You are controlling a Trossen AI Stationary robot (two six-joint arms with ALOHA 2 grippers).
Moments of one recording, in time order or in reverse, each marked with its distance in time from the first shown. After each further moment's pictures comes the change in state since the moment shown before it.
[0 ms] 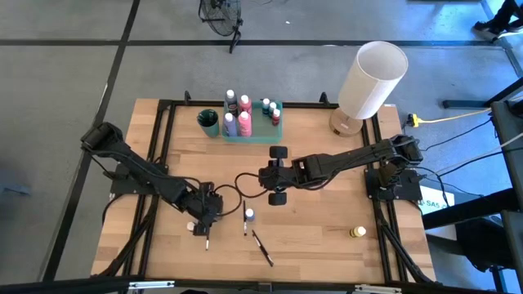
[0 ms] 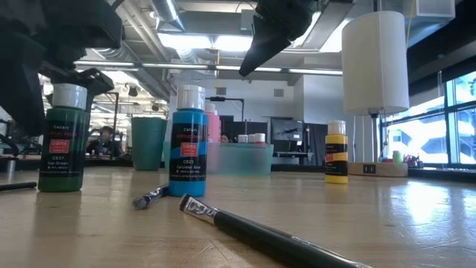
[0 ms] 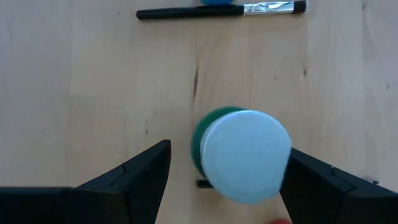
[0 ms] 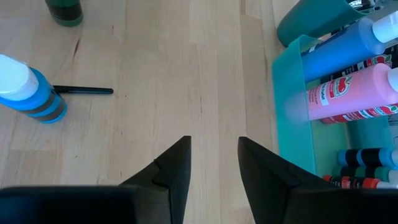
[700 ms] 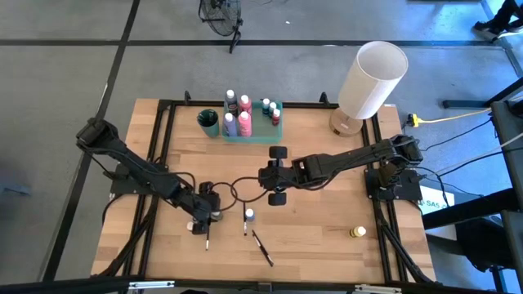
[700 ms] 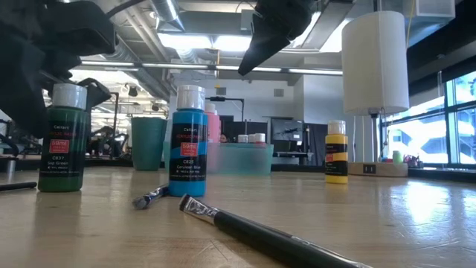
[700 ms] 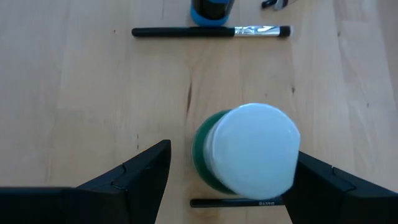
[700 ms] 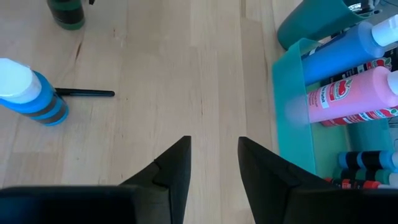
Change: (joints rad) left arm 0.000 -0.084 -0.157 0.234 -0.007 0.003; right arm 0.000 0.000 0.000 0.008 0.000 -0.004
